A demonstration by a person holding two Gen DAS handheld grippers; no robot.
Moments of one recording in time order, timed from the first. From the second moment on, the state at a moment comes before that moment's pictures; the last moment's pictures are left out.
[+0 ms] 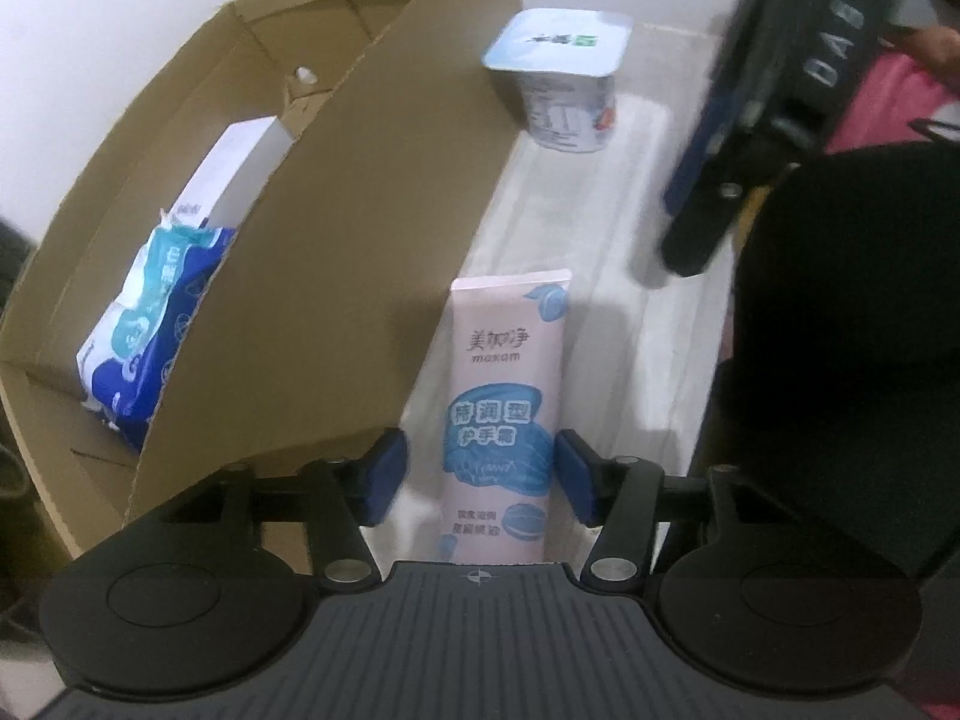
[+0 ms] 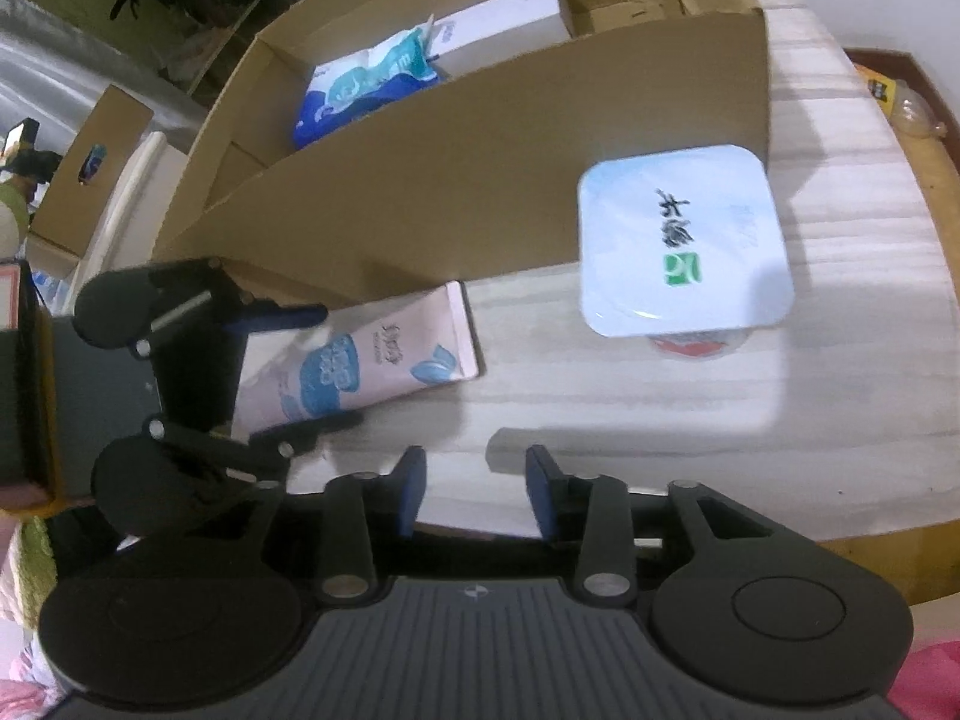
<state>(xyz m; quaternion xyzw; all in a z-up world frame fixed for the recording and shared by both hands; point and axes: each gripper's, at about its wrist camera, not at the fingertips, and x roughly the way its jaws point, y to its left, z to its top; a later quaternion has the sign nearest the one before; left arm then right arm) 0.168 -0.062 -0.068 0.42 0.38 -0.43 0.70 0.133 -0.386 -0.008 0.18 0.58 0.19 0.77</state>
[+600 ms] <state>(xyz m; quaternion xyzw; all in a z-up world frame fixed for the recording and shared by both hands) 0.116 -0.077 -0.066 0.47 0.33 -0.36 0.73 0.147 -0.368 -0.017 0.21 0.58 0.17 0.77</state>
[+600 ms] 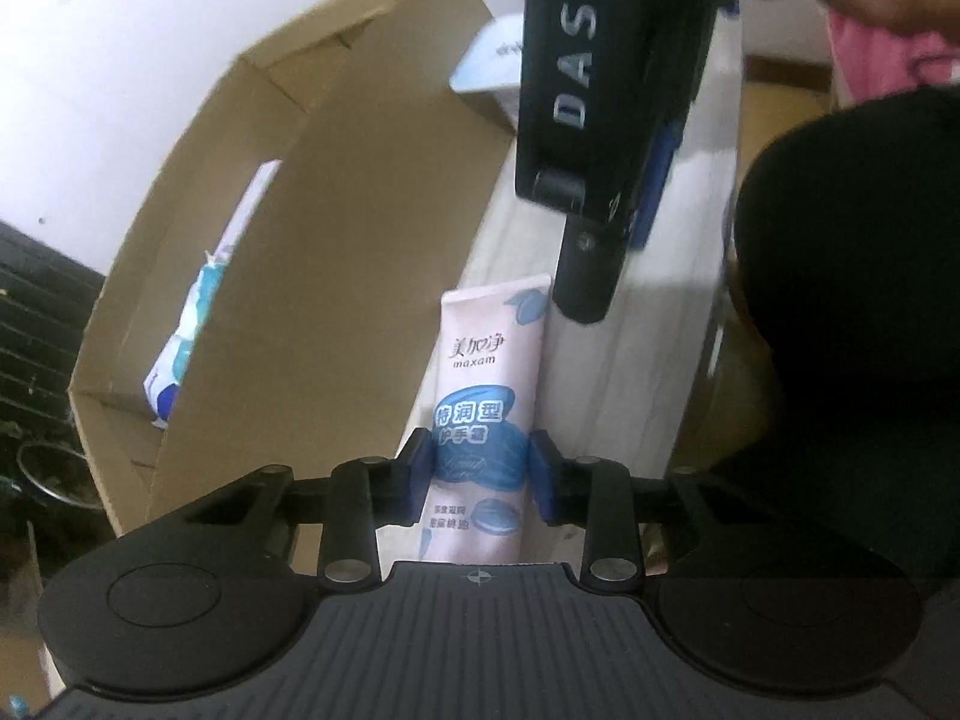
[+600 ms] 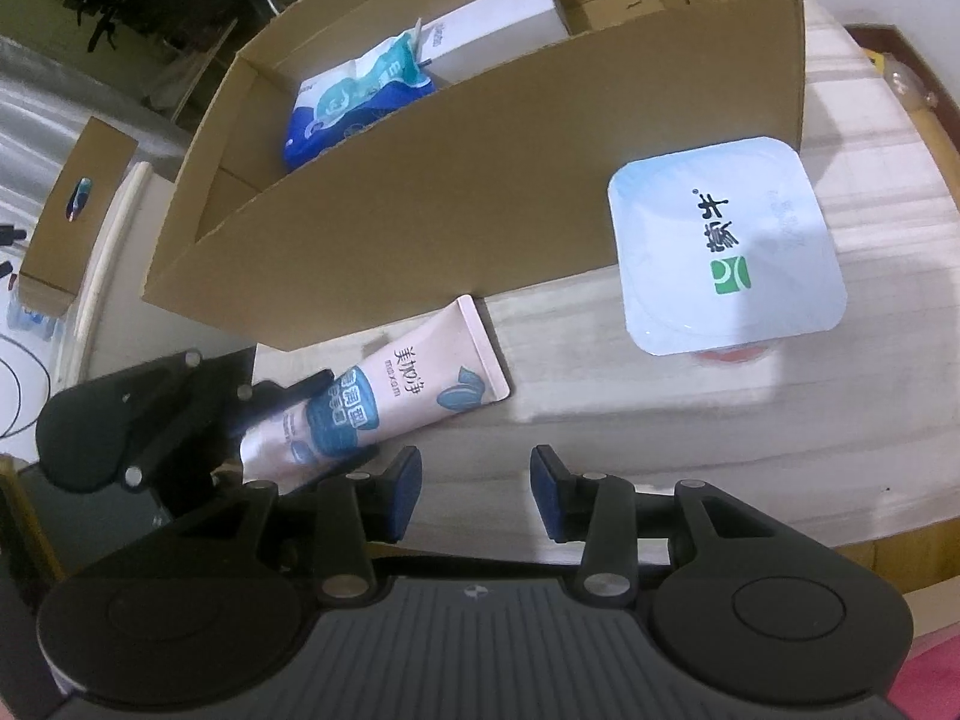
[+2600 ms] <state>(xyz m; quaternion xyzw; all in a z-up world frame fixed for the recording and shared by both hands) 0.166 -0.020 -0.049 0.20 0.54 -0.40 0.71 0.175 -0.354 -0.045 0.36 0.61 0.15 0.69</state>
